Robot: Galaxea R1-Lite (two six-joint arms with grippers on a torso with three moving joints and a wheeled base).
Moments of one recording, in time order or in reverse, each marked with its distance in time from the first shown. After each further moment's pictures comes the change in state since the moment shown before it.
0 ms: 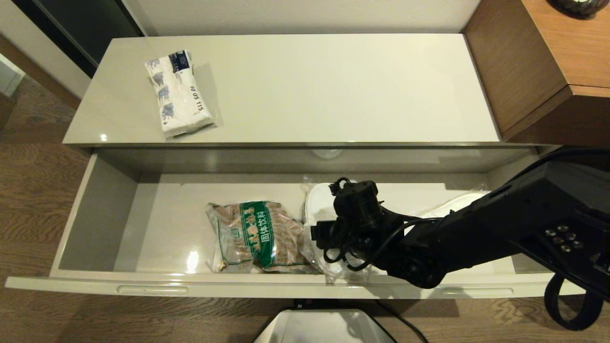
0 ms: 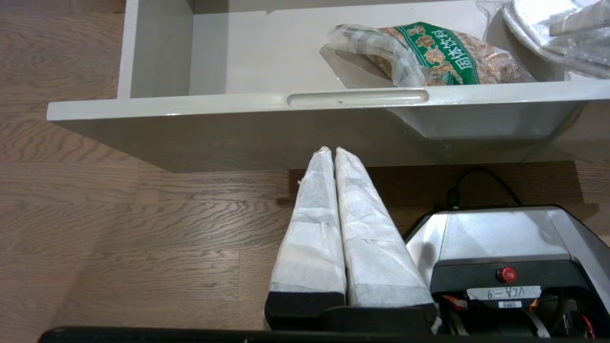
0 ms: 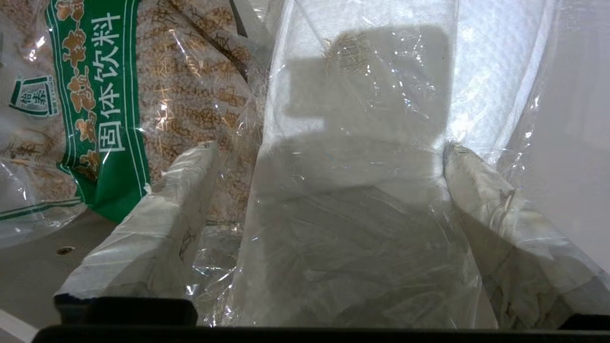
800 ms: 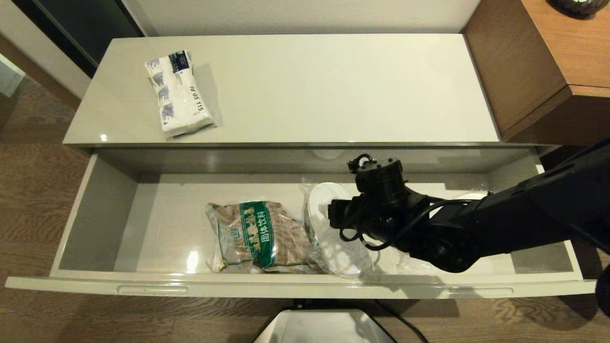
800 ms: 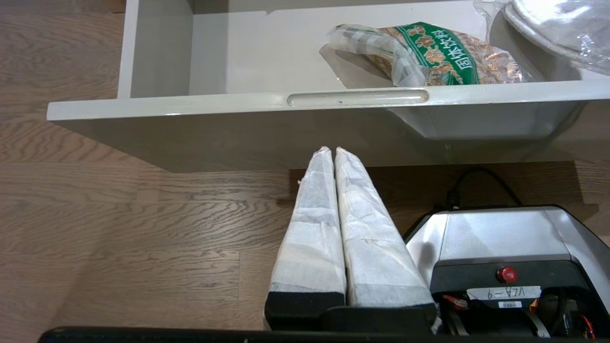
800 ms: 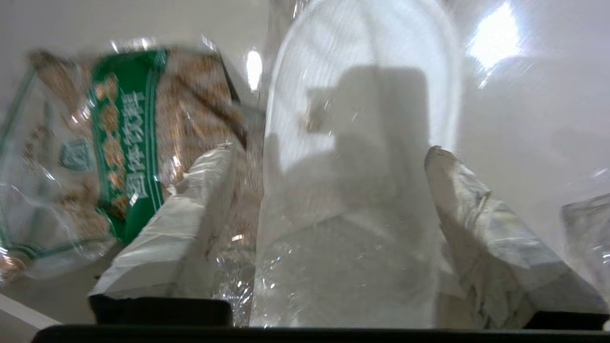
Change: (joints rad) left arm 0.000 0.000 0.000 0.000 0.000 0.000; right arm -0.036 -0.104 0.014 0.021 -0.003 -0.010
